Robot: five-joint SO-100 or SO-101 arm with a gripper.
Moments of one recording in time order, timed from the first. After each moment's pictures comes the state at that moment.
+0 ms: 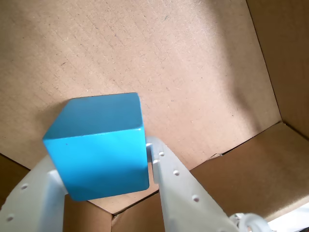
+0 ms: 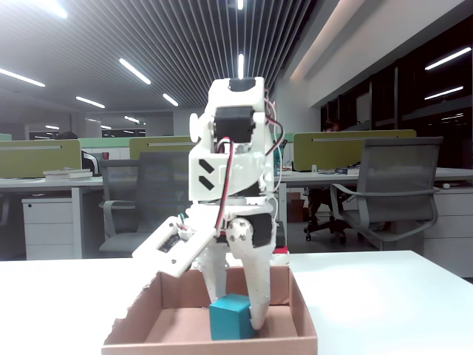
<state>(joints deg) 4.9 90.6 115.8 48.6 -29.6</state>
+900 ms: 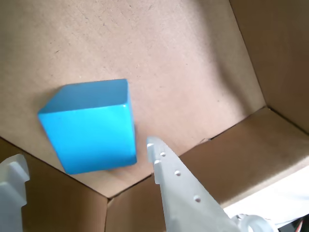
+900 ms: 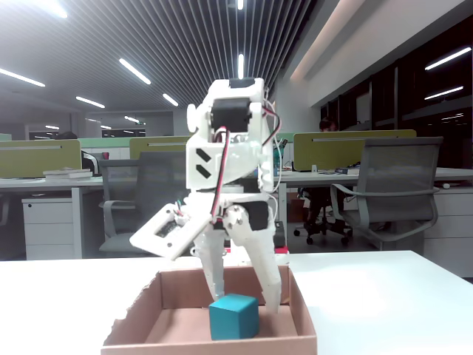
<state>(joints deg) 6.2 96.2 115.8 53.9 -30.8</state>
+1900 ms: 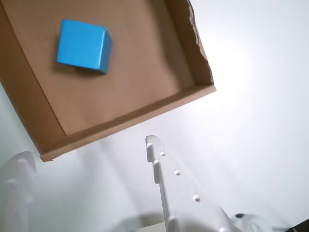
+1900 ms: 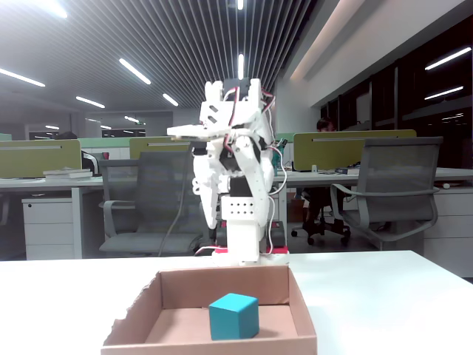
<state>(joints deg) 11.5 160.8 142.6 69.3 -51.0</state>
